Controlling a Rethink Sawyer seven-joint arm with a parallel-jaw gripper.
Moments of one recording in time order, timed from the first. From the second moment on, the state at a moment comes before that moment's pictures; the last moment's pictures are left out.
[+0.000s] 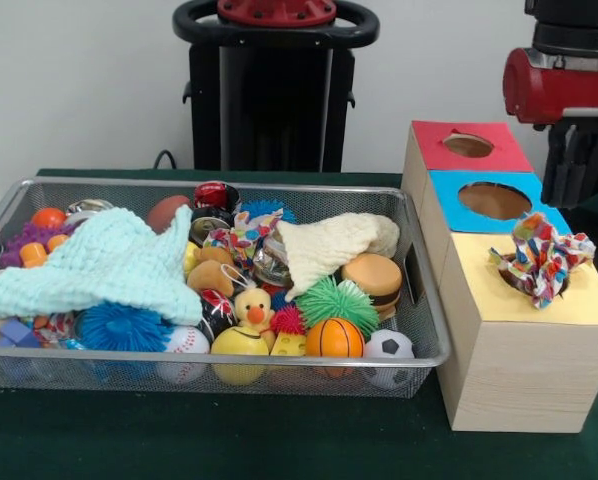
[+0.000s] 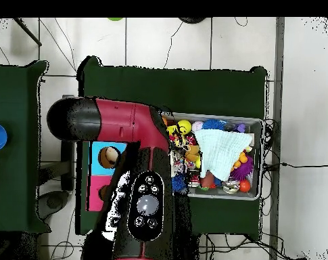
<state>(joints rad) 0.11 -0.62 -0.15 1.33 0.19 0.69 1.63</state>
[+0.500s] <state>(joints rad) 0.11 -0.61 -0.18 1.32 0.18 0.69 1.63</state>
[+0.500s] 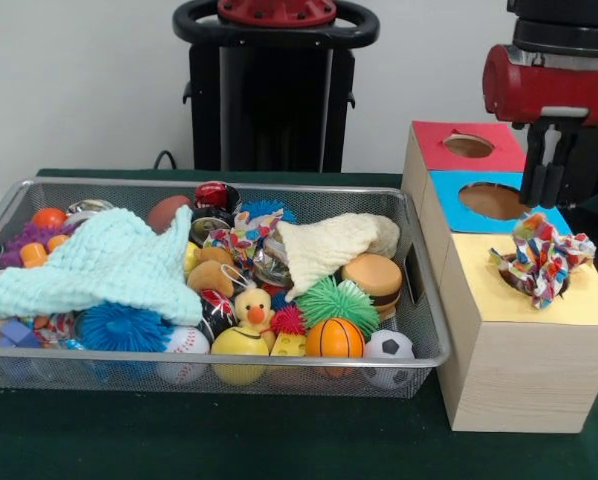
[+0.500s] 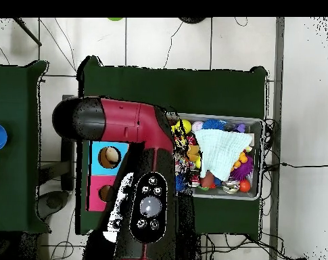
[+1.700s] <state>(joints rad) 0.11 -0.55 -0.18 1.33 0.18 0.67 1.63</state>
